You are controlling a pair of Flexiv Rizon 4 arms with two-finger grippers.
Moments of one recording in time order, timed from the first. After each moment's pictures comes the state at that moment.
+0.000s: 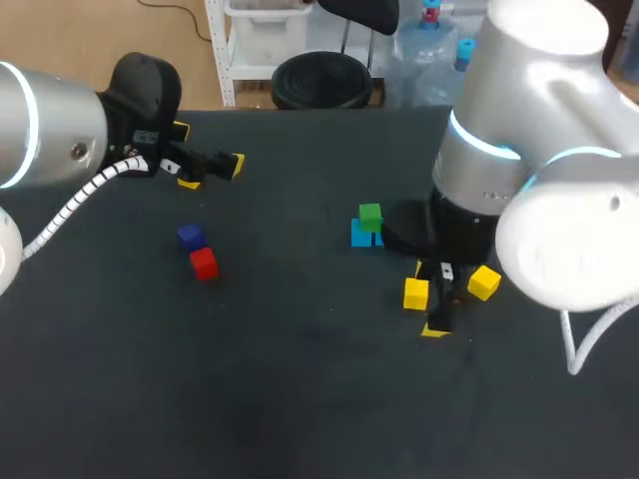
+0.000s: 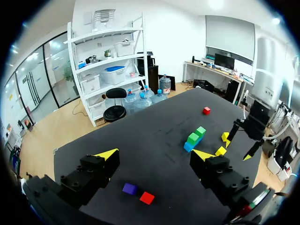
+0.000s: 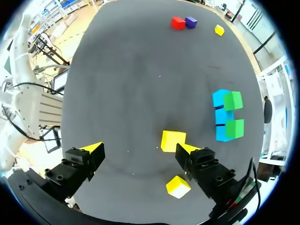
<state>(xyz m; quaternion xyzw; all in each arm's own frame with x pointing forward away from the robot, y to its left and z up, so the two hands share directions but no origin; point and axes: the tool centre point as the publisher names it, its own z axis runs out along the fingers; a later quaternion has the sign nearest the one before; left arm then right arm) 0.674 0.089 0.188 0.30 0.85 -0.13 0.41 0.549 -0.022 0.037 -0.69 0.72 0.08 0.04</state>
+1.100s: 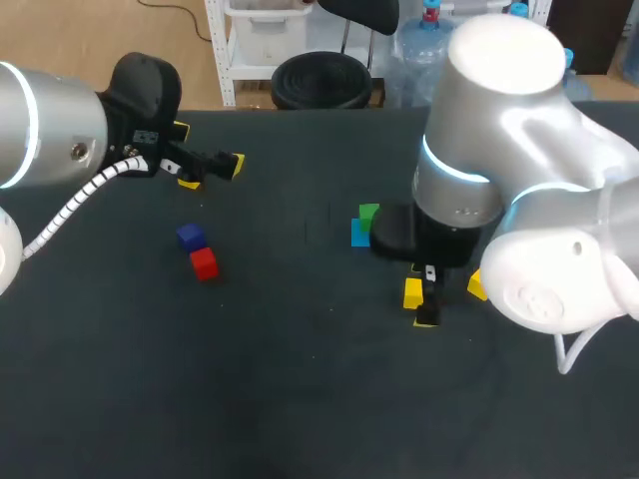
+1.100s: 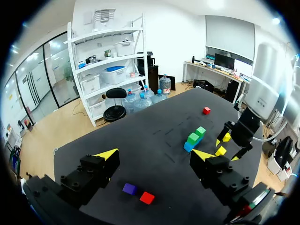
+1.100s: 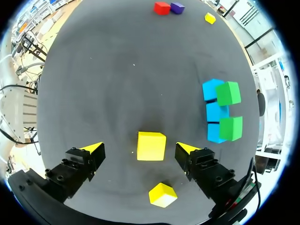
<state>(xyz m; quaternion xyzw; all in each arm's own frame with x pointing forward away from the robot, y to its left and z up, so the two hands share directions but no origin) 0.674 0.089 0.188 0.30 0.85 -0.13 0.41 0.584 -0.024 0.005 -0.67 0.74 0.02 0.04</state>
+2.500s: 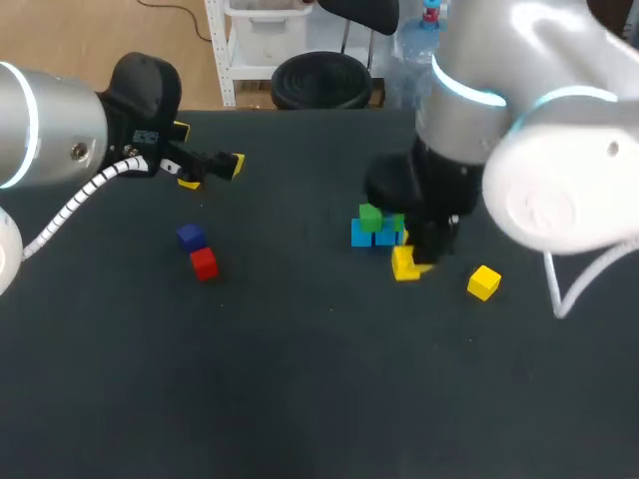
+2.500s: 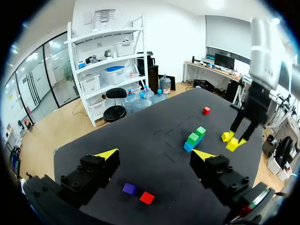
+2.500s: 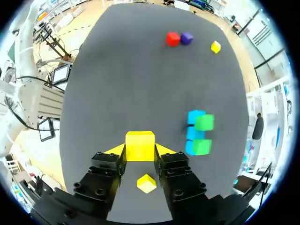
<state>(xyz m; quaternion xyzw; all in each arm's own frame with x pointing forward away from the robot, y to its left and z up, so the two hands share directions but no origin) 0.674 0.089 0.188 0.30 0.85 -0.13 0.41 0.592 -0.001 0.095 -0.73 0.68 0.05 0.06</state>
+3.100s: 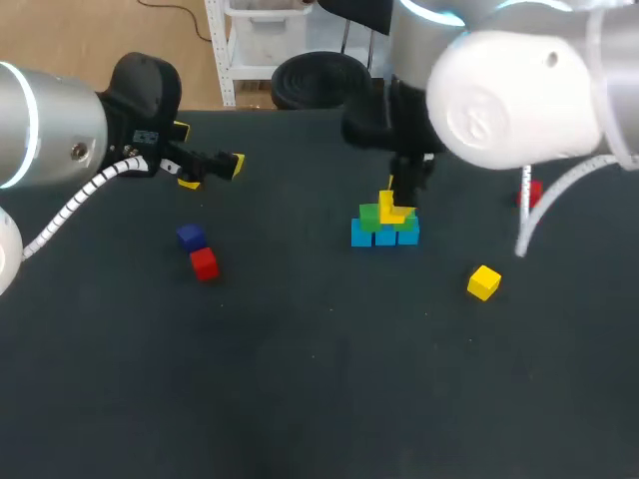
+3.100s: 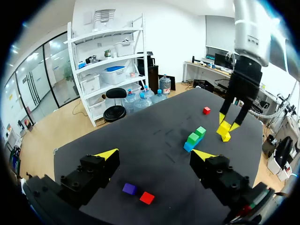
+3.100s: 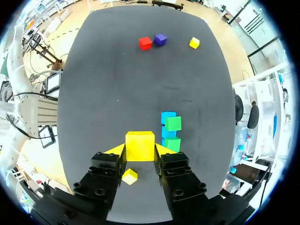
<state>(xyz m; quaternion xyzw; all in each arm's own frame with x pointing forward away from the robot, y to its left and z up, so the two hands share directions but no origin) 0.674 0.089 0.188 0.30 0.85 -0.13 0.41 0.643 0.012 0.125 -0.70 0.71 0.03 0.04</state>
